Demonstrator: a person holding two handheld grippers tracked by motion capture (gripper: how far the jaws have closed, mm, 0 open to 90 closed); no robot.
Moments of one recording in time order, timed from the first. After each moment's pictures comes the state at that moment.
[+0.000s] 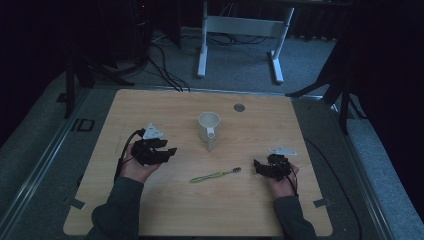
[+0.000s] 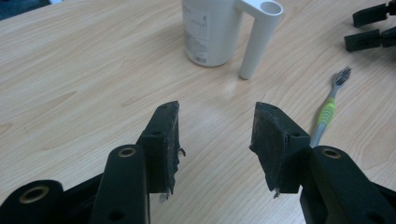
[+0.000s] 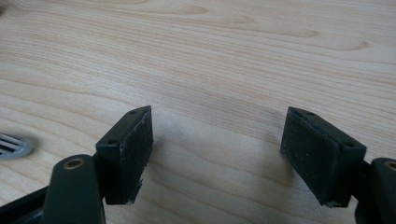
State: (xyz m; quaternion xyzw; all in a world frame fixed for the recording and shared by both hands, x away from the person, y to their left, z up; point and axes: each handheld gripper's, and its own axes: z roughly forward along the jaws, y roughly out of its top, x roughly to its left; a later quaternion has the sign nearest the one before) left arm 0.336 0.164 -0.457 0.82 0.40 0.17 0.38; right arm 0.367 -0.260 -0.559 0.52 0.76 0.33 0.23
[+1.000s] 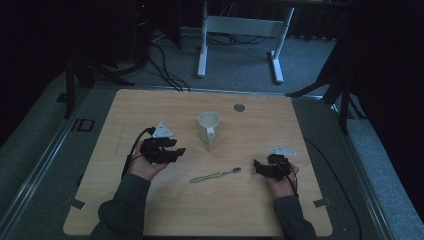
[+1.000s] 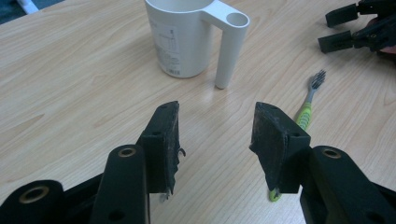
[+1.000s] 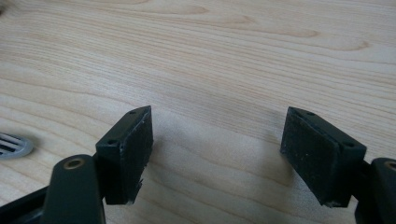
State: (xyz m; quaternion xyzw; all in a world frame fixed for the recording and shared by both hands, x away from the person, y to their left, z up) left arm 0.342 0.142 -0.453 0.83 0.37 0.15 0.38; right arm 0.367 -0.260 -0.559 0.52 0.76 0.33 0.23
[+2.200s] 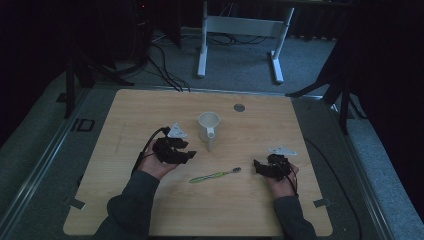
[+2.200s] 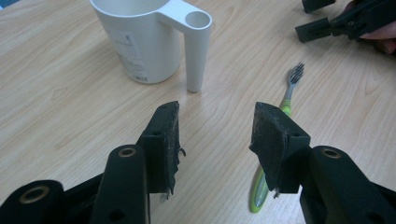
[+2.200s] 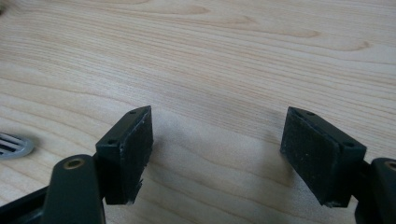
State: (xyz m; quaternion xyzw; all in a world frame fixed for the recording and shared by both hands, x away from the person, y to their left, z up) left arm 0.351 0.111 -0.454 0.86 0.33 0.13 0.36; right arm 0.368 -0.260 -0.559 0.52 0.76 0.33 0.23
